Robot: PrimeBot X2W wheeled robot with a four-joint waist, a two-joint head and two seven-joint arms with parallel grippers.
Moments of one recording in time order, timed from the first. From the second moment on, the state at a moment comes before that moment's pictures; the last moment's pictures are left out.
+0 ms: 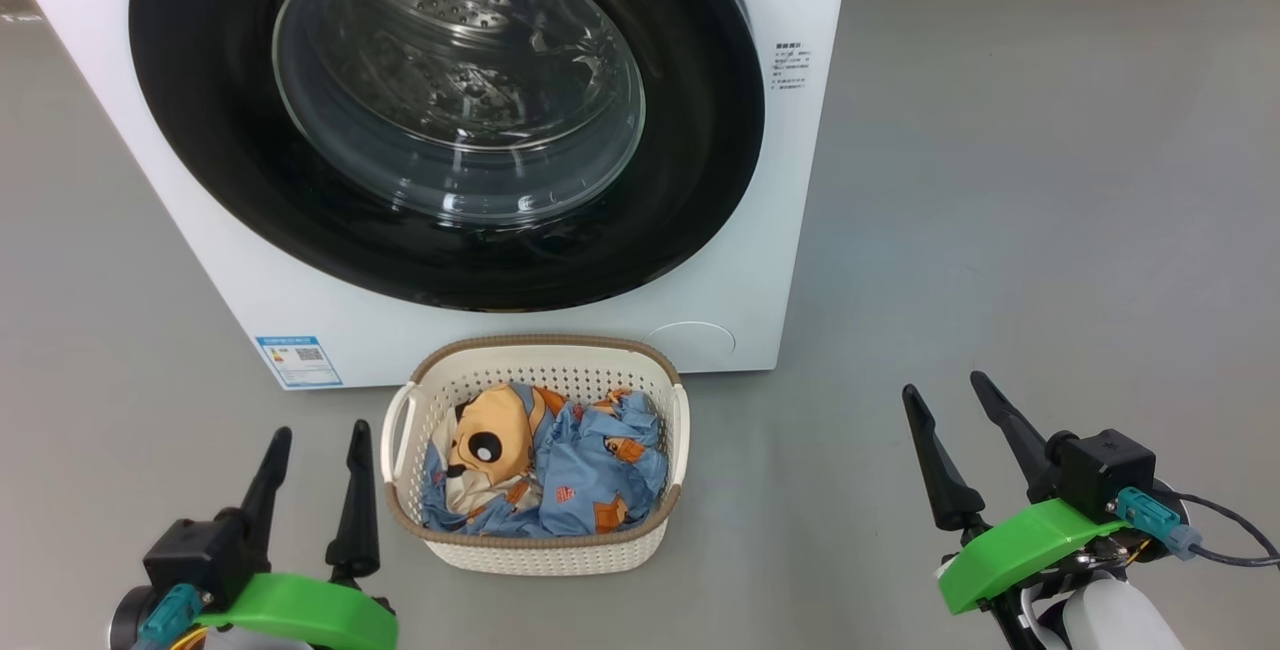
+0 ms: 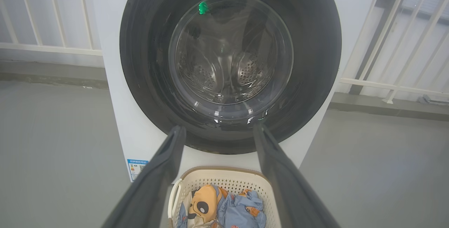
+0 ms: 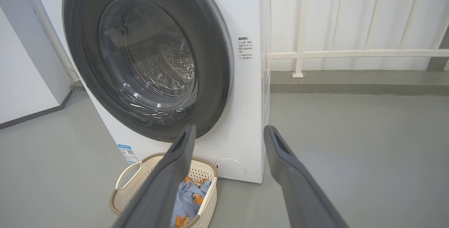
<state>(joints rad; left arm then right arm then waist) -0.11 0.05 -0.06 0.24 -0.28 -0.13 -0.26 -0.20 -0.10 0.07 0.36 0.23 0.13 -0.25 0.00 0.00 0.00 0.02</state>
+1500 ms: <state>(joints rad) -0.14 0.09 -0.11 0.14 -0.38 -0.13 -0.26 -0.43 -0.16 -0.02 0.40 0.32 0.13 -0.25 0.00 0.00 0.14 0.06</state>
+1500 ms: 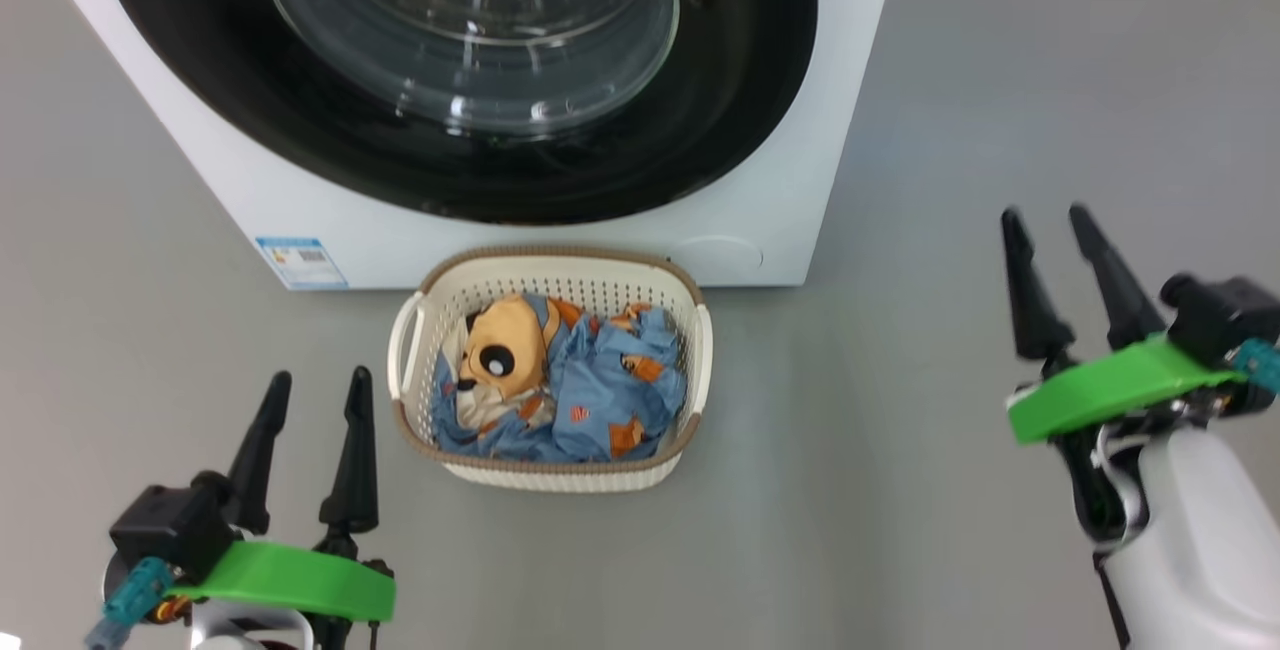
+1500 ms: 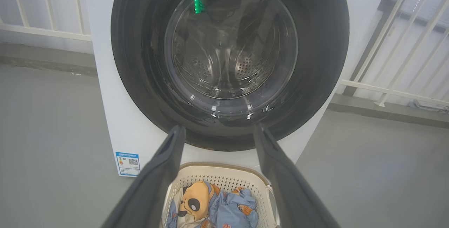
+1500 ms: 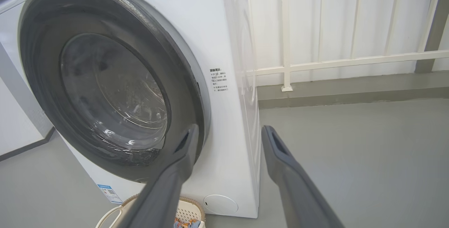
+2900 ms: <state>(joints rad) -0.28 0.10 -0.13 0.09 -0.44 -0.13 -0.26 -1.02 -0.45 0.15 0.50 1.44 0.13 0.09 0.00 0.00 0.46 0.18</state>
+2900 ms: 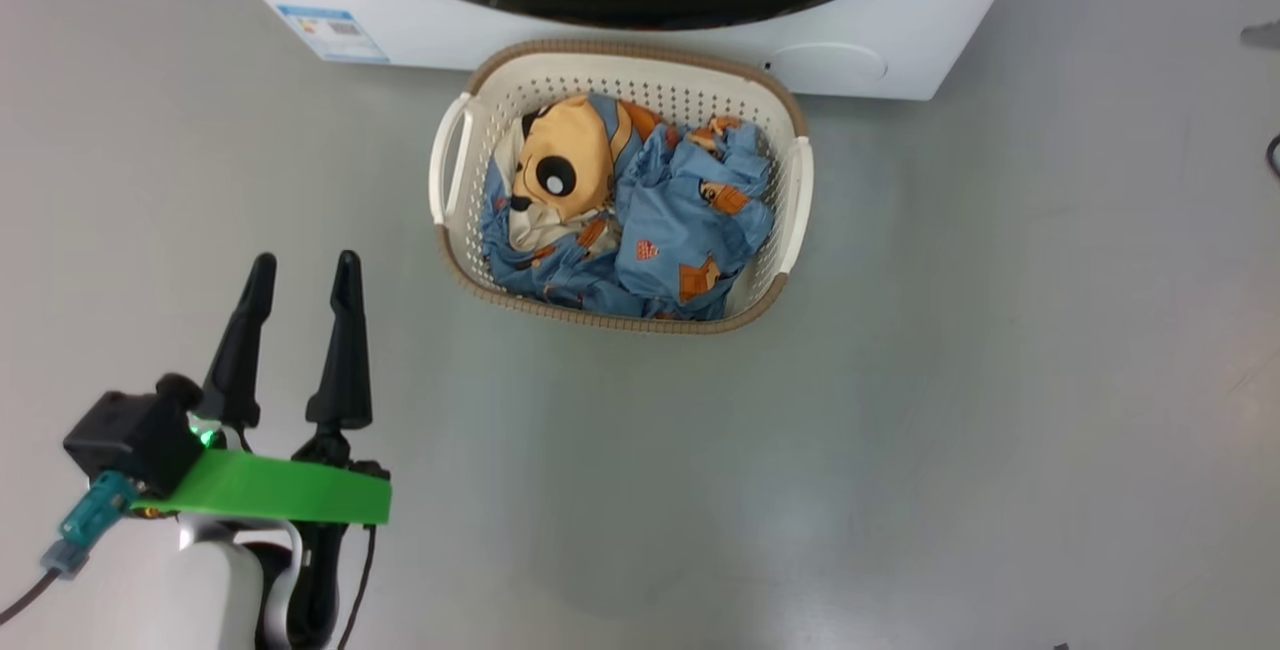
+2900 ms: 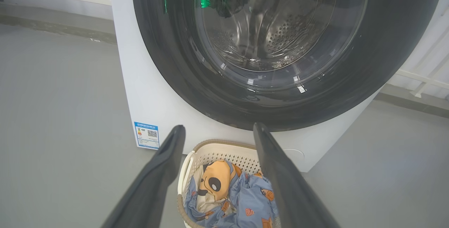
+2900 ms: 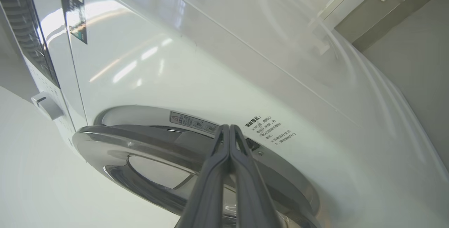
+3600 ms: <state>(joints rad) -0.31 0.07 -0.14 0.09 -0.45 -0.13 -0.26 -1.22 -0.50 0.25 0.58 1.50 0.13 0.26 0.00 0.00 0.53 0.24</state>
